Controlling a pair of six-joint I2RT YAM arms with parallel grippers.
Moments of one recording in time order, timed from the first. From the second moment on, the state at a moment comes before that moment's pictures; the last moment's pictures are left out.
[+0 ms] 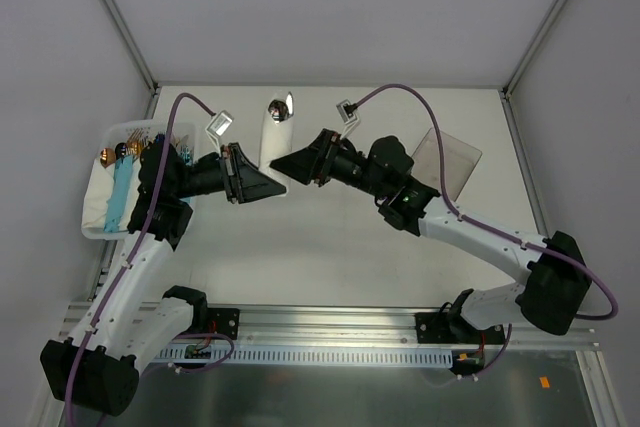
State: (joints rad) left arm -0.22 0.86 0.78 0.16 1.13 -0.88; right arm 0.91 1.37 1.04 0.45 -0.27 0.95
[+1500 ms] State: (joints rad) left arm 0.81 1.56 1.28 -1.41 1.15 0.90; right arm 0.85 1.20 0.90 0.23 -0.14 0.82
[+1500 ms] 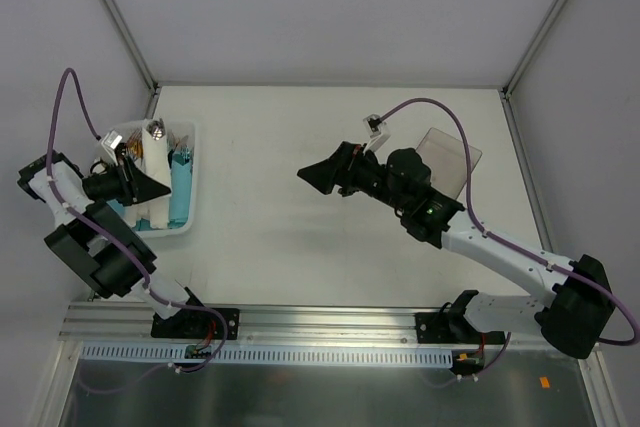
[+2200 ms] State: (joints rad) left arm 0.77 1.63 1.13 -1.23 0.90 0.74; right arm 0.84 1.20 0.87 0.23 -0.14 0.82
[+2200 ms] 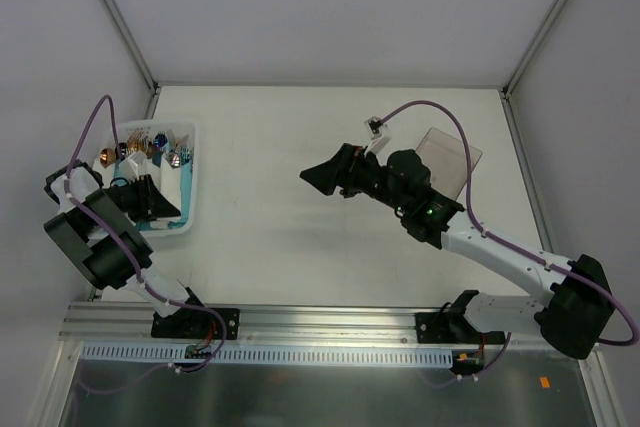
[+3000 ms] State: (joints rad) left arm 0.67 1.65 1.11 -1.12 0.88 0.64; right arm 0.82 1.20 0.85 0.23 -0.14 0.82
